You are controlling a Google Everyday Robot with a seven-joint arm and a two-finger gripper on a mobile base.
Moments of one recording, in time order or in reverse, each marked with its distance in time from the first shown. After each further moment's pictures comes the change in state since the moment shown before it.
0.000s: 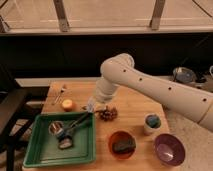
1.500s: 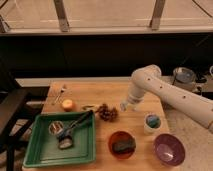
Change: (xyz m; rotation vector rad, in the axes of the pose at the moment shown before) arm 0.227 -0.013 0.043 0.052 0.176 0.402
